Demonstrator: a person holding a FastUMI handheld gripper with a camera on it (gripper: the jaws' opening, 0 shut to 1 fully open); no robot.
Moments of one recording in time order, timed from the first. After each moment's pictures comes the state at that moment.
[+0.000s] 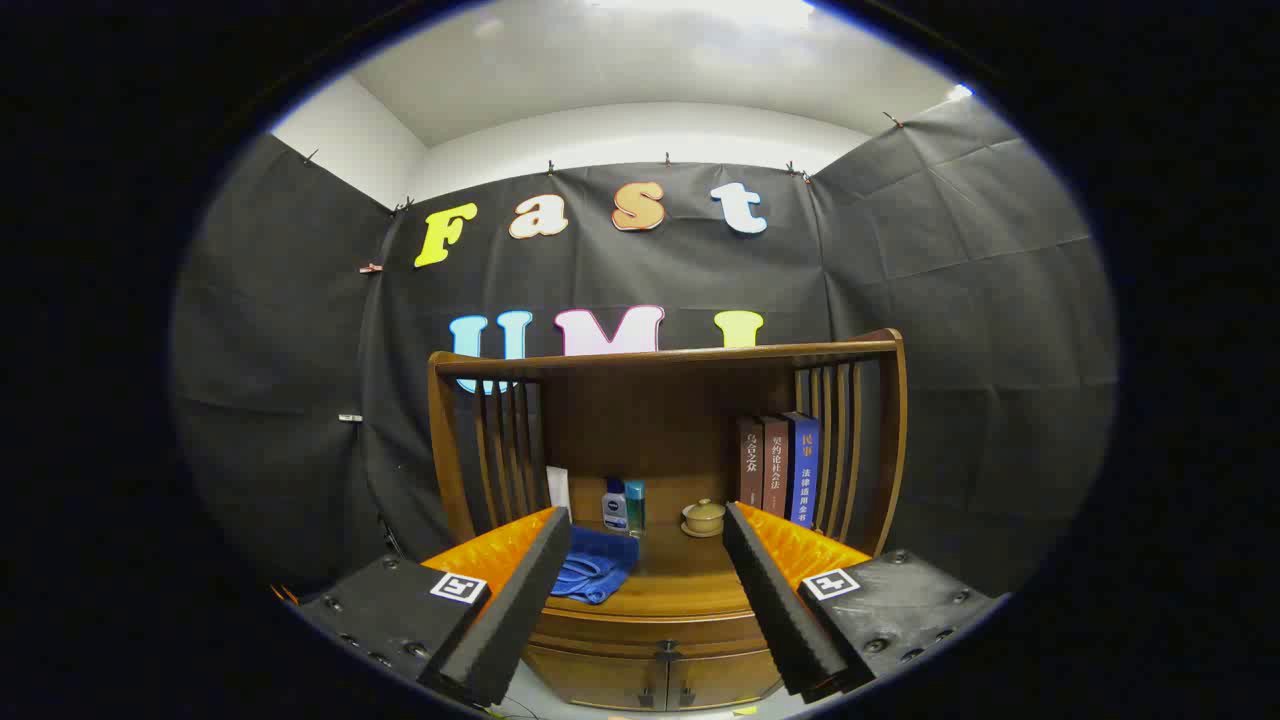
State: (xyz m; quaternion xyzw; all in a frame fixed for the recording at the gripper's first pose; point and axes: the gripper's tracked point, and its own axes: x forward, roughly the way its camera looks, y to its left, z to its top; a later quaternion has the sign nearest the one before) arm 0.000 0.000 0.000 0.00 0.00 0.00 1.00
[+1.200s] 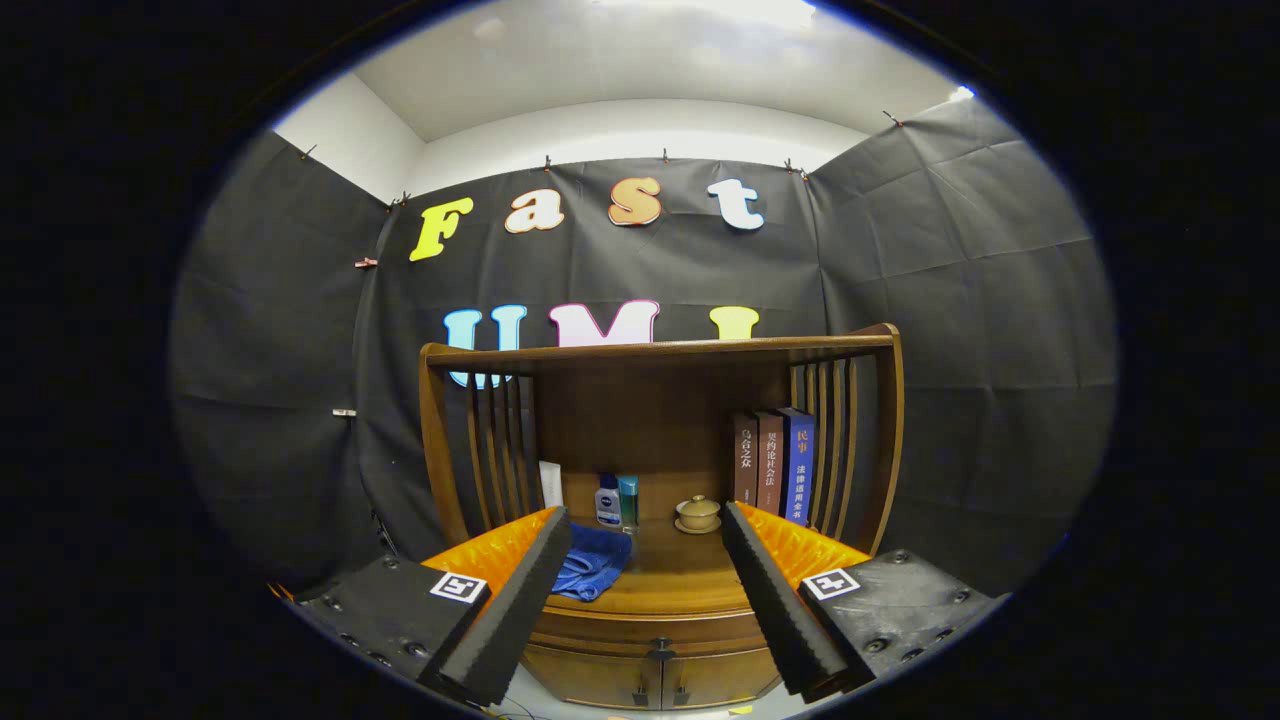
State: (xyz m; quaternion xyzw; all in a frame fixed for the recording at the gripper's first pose) arm 0.005 -0.006 -0.007 0.00 0.01 -0.01 1.00
